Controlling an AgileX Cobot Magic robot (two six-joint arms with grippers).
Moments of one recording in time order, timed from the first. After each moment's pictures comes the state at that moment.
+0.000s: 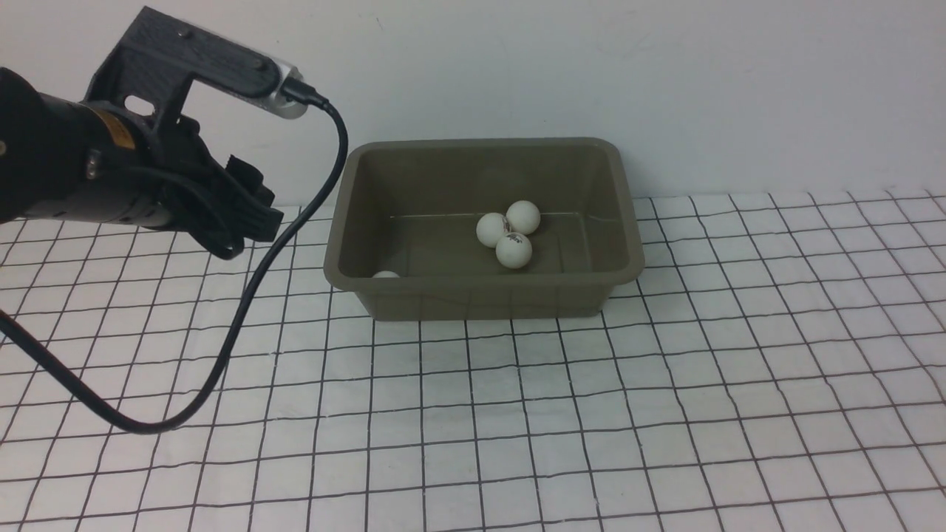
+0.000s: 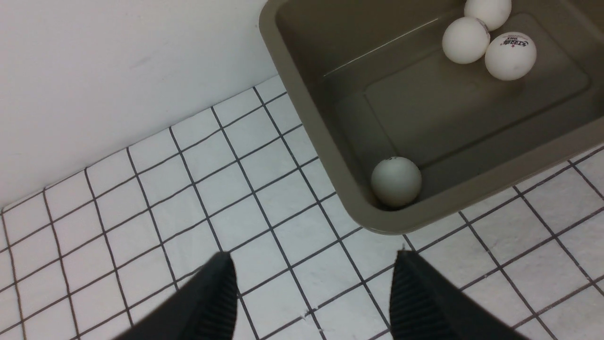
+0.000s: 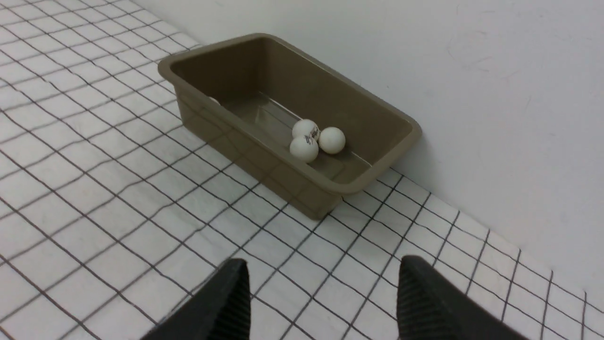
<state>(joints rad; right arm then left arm) 0.34 0.38 -0.47 -0.07 0.64 -0.22 -0.22 1.37 -1.10 -0.02 0.52 0.21</state>
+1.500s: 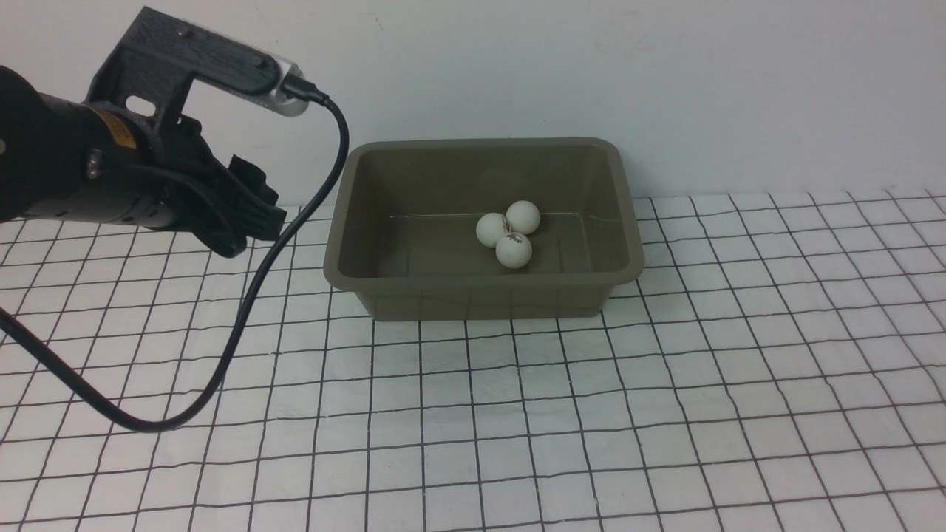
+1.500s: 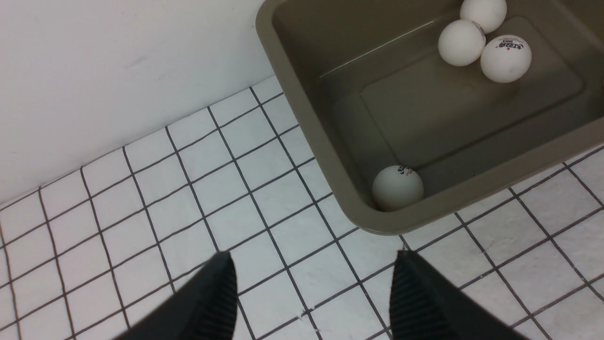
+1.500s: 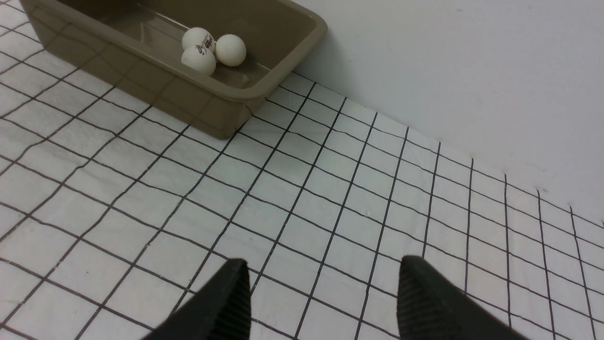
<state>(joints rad) 0.34 0.38 -0.41 -0.19 0.60 -0.13 -0.22 1.37 -1.10 -0.03 0.52 0.21</state>
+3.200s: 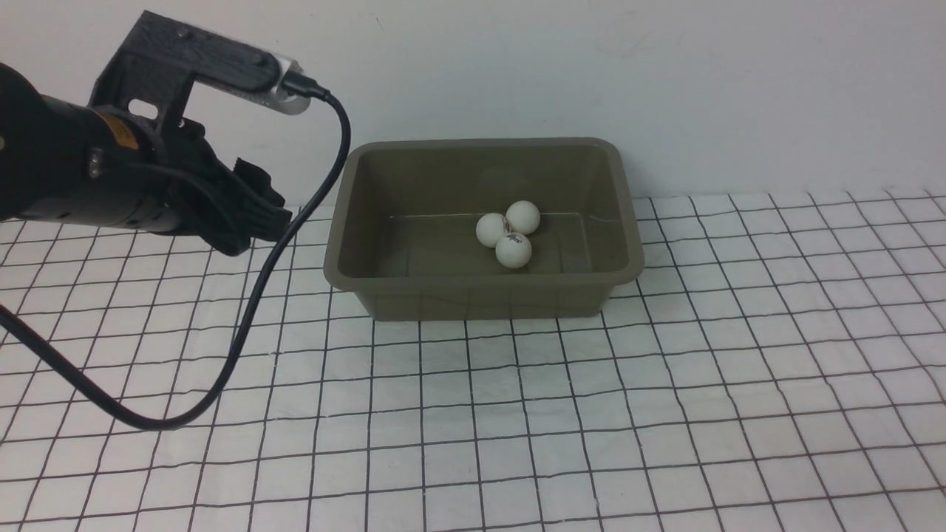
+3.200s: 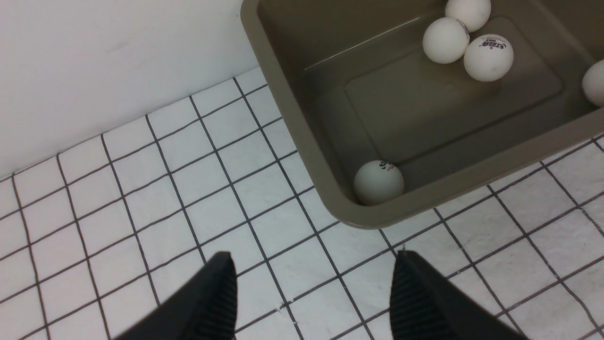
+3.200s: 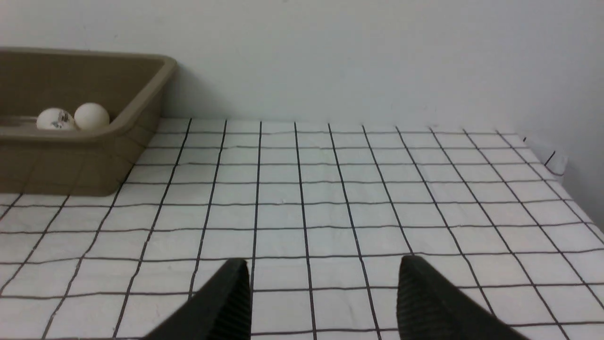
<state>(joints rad) -0.06 -0.01 -0.09 0.07 0.48 -0.13 -0.22 1.37 -1.10 -0.07 0.53 0.21</state>
